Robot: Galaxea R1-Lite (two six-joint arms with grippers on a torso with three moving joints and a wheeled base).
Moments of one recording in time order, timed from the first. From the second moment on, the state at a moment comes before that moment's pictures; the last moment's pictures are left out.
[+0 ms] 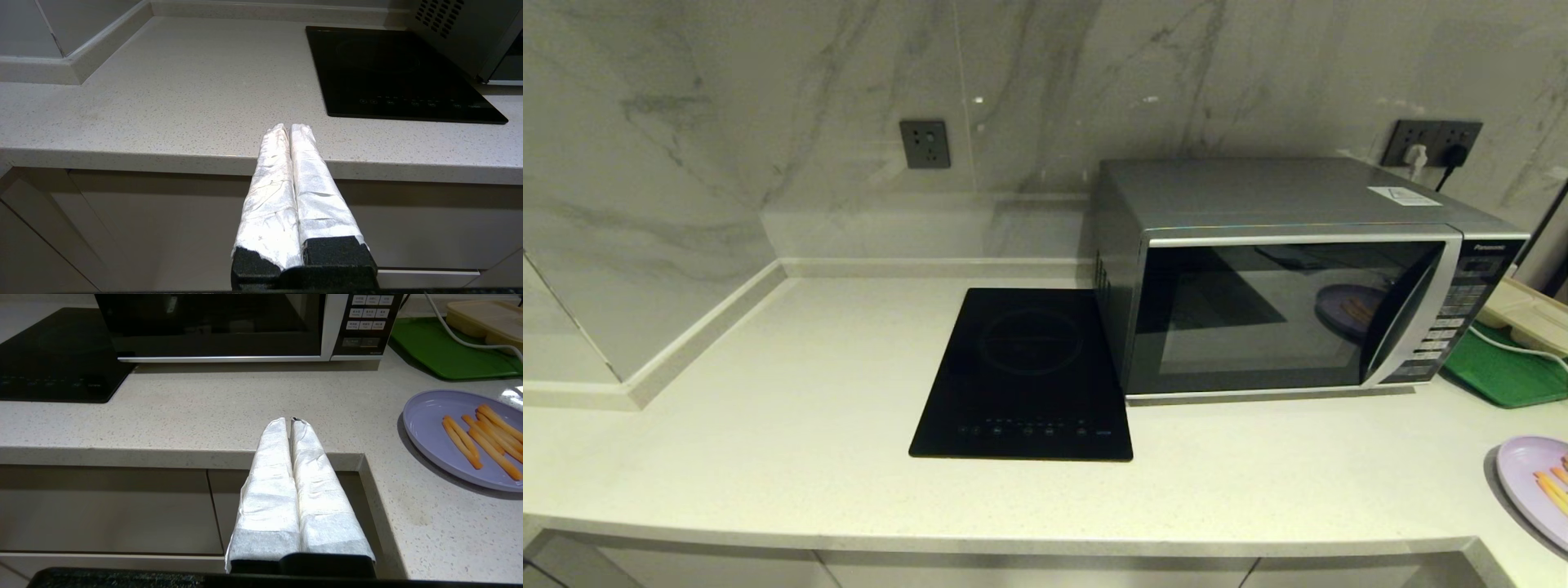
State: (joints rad) left arm 0.00 0.00 0.00 -0.01 0.01 -0.05; right arm 0.00 0.00 -0.01 0.00 -0.03 0.03
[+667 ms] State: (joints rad) left arm 0.00 0.00 0.00 -0.01 0.01 -0.05; right arm 0.00 0.00 0.00 0.00 -0.03 0.03
